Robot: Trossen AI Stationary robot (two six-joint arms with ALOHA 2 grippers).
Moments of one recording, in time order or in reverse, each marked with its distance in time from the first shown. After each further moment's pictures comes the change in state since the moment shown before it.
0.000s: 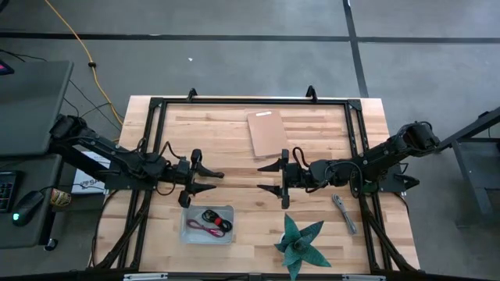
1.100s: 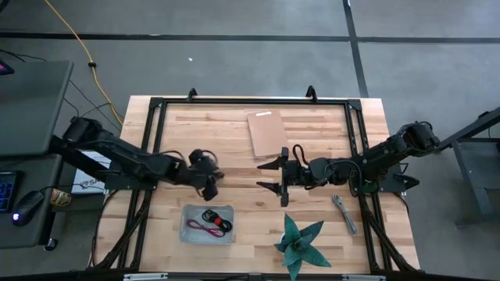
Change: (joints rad) left arm 0.076 0.376 0.292 -0.825 -0.269 -0.422; right arm -0.018 0.000 0.000 0.006 -0.003 0.027
